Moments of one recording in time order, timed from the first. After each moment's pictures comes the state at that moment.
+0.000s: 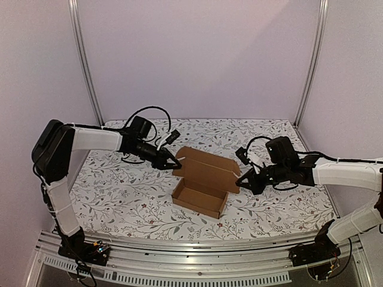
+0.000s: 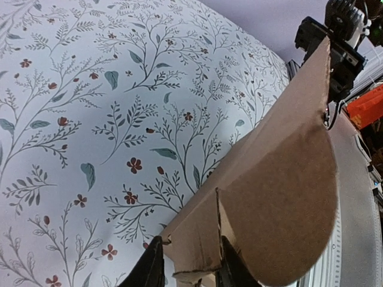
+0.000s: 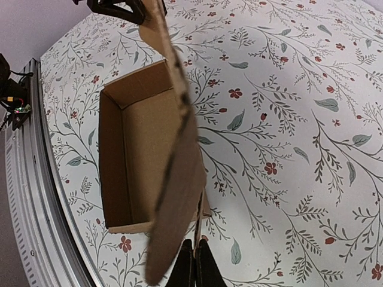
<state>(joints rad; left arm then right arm) -0.49 1.89 1.21 -0.22 0.87 0.23 0.67 1.33 0.73 -0.16 -0.37 -0.05</state>
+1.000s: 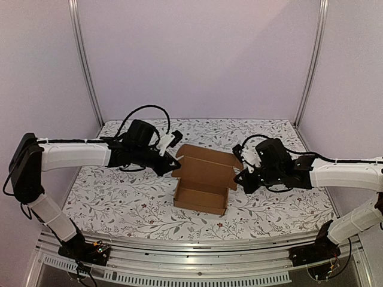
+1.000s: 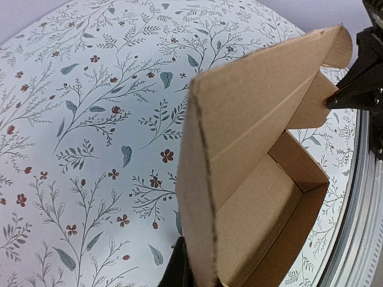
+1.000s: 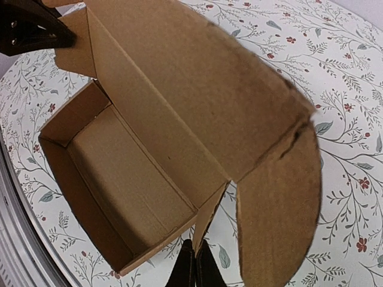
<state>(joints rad) -0.70 1.60 1.02 -0.14 0.34 0.01 0.81 1.34 0.78 -0.18 -0.07 0.12</state>
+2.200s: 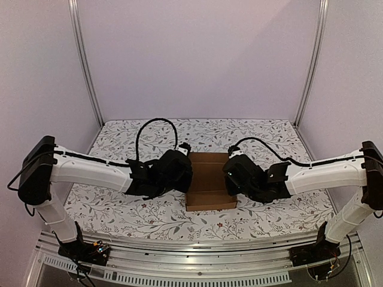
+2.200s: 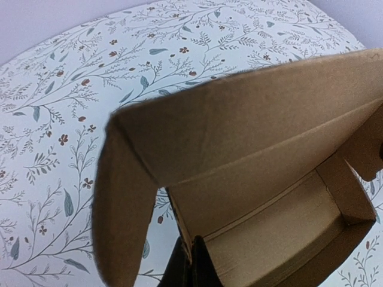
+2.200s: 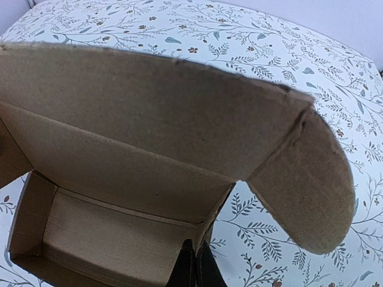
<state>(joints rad) -1.08 1.70 1.03 -0.09 -0.52 -0.46 1.09 1.55 0.92 -0.23 0.64 0.52</state>
